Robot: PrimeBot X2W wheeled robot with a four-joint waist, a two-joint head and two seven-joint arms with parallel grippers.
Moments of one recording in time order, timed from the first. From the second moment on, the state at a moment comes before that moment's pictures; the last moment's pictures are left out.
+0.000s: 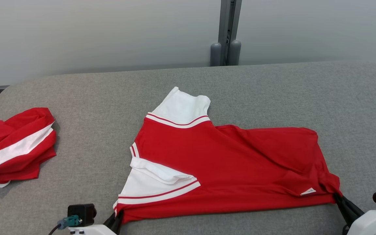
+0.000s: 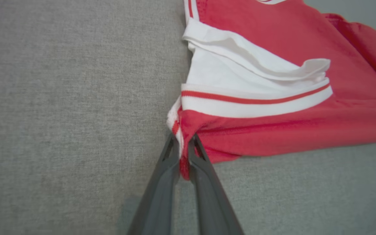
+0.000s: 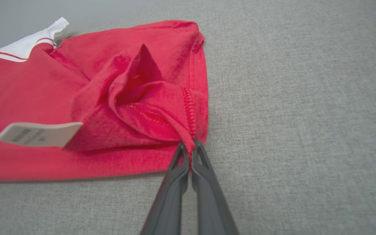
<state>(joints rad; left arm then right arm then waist) -0.18 0.44 -0.84 0.35 -1.05 0.27 -0.09 -0.19 -0.47 0.51 0.65 0.84 0.13 -0.17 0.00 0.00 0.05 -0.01</state>
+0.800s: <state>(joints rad) -0.07 0.54 -0.87 0.12 -1.06 0.40 0.01 0.01 -0.48 0.35 0.41 0.86 0.13 0.02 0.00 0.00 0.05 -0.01</state>
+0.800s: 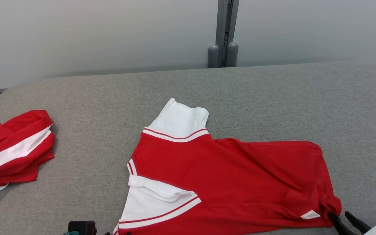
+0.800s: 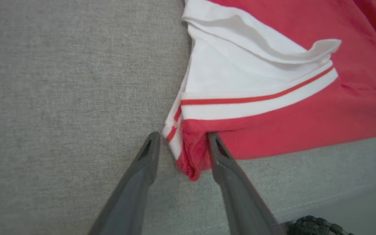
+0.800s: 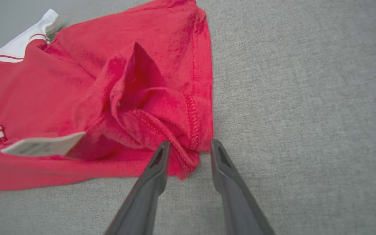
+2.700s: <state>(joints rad) -0.15 0.22 -0.21 0.23 -0.41 0.00 -0.23 -0.22 -0.26 0.04 0.39 0.39 0.13 -0.23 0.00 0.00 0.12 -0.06</state>
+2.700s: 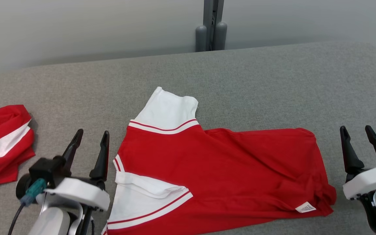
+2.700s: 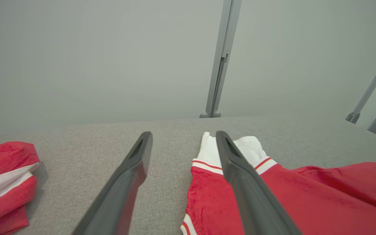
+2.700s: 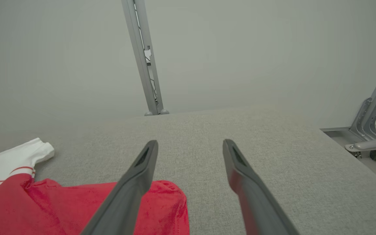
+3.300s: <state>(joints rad) -0.67 0.35 -0.35 0.40 -0.48 -0.12 0.24 -0.59 -0.30 0.38 0.72 0.65 0.13 -0.07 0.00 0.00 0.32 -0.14</state>
